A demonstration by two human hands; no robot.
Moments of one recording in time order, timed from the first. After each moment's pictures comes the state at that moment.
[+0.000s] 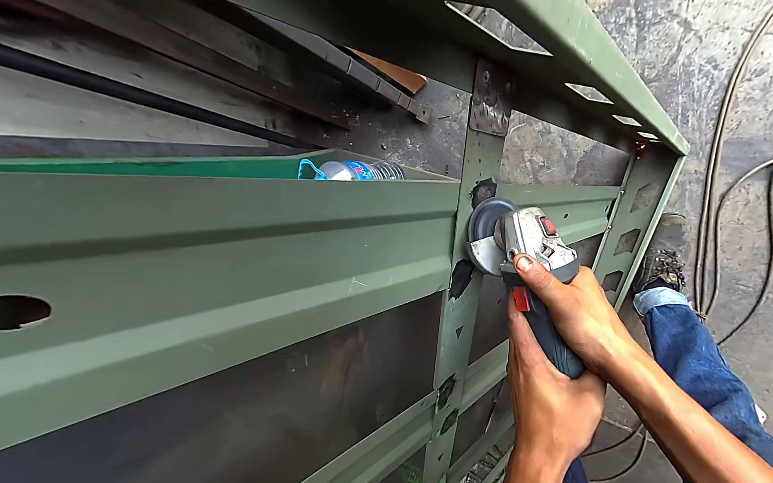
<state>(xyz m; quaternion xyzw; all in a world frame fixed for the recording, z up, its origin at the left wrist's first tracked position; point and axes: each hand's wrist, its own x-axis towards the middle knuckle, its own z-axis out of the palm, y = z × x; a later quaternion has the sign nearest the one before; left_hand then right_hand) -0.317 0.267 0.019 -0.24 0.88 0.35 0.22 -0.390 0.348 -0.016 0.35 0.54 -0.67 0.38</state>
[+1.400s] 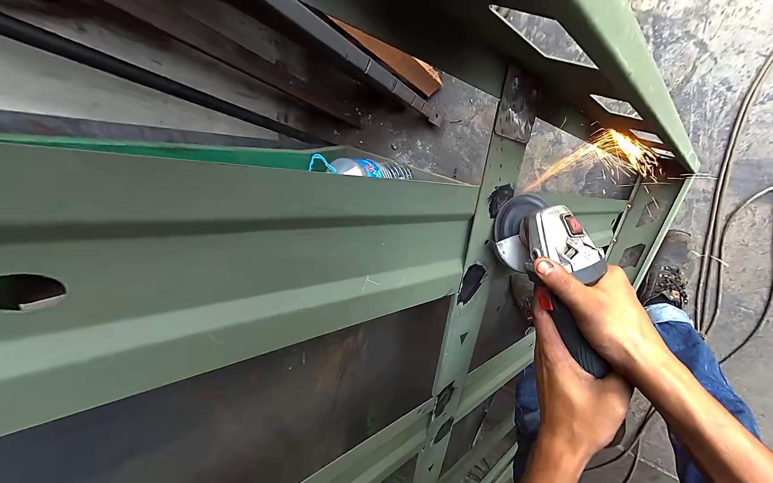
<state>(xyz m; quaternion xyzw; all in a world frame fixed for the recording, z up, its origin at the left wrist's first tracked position) -0.315 0.283 -0.008 -0.25 0.82 0.47 0.19 -0.400 0.363 -0.023 0.31 0.65 -0.59 0.36</state>
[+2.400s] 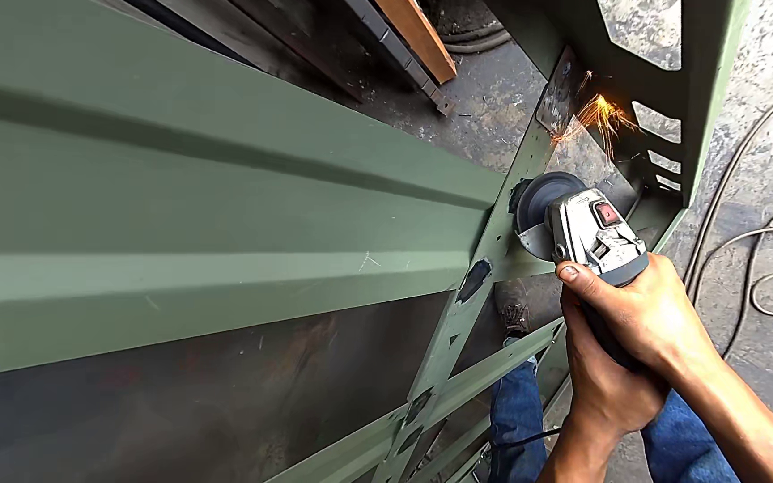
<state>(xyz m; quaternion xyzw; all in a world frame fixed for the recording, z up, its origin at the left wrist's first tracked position) -0.317 0.322 -0.061 -0.24 0.74 0.63 0.03 -0.416 0.382 -0.036 0.18 0.82 -0.47 0.28</state>
